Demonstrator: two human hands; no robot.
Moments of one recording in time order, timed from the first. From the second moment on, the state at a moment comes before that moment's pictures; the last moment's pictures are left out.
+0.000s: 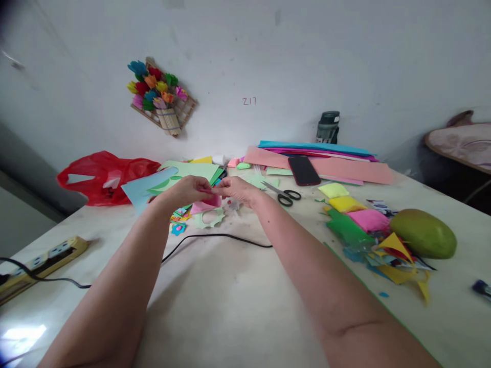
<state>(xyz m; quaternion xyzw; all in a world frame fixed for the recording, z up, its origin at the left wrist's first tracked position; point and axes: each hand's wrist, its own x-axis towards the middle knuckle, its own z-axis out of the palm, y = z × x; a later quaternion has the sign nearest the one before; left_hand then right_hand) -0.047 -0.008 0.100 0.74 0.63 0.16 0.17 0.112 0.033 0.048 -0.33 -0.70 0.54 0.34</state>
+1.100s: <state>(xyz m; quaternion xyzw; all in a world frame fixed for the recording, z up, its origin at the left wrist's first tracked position) -0.056 -0.009 0.103 0.78 0.56 0.17 0.23 0.107 0.028 0.039 -0.22 -0.61 0.69 0.33</state>
